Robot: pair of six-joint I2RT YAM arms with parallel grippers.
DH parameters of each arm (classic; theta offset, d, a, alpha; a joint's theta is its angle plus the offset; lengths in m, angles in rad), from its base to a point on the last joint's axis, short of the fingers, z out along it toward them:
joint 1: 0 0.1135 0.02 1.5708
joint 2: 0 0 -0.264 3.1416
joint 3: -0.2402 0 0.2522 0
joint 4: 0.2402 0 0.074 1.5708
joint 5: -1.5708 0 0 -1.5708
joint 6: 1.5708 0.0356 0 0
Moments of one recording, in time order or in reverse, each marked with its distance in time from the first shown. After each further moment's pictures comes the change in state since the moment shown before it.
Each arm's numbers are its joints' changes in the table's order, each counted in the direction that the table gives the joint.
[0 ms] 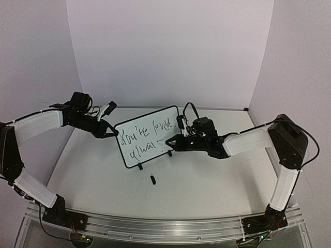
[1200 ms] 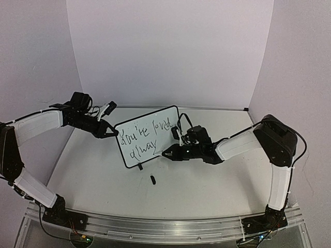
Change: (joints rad) left arm 0.000 0.000 0.000 0.000 0.000 0.000; right arm 0.017 -0.120 -0.002 -0.030 0.087 0.048
